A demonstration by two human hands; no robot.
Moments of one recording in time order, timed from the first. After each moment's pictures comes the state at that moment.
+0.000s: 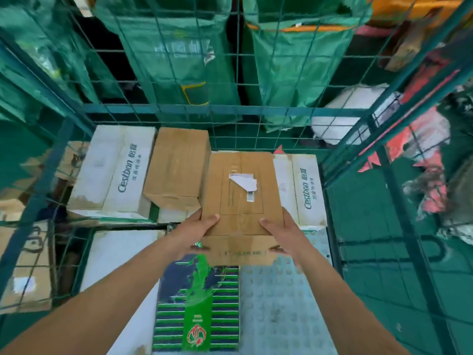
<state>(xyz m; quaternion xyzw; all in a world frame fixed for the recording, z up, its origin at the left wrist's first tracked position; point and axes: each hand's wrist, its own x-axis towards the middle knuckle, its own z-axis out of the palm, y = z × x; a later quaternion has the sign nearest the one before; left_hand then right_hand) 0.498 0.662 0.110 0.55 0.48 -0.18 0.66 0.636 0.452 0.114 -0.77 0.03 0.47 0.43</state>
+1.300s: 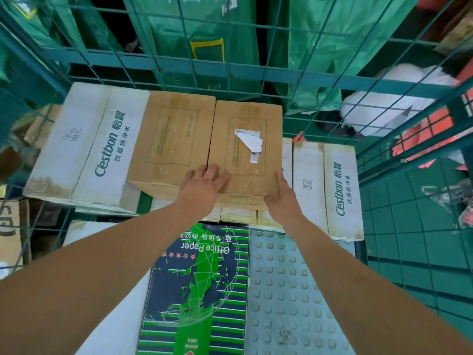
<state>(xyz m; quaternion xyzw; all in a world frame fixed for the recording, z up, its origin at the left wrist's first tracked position) 0.586 0.763 -0.056 0.95 0.19 -0.24 0.00 0.712 0.577 -0.073 -0.85 -0.09 0.37 0.37</state>
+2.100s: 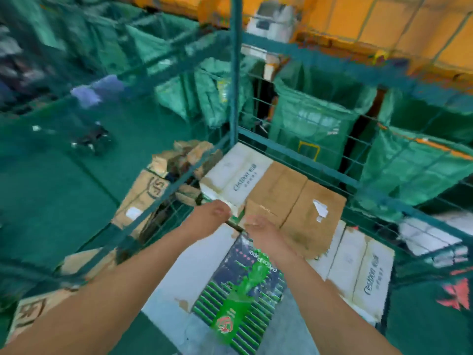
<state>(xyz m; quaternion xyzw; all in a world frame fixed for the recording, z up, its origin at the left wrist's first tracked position) 0.266 0.693 0.264 0.70 0.52 0.07 0.48 0.436 0.596 0.250 -0.75 -0.33 0.50 0.29</state>
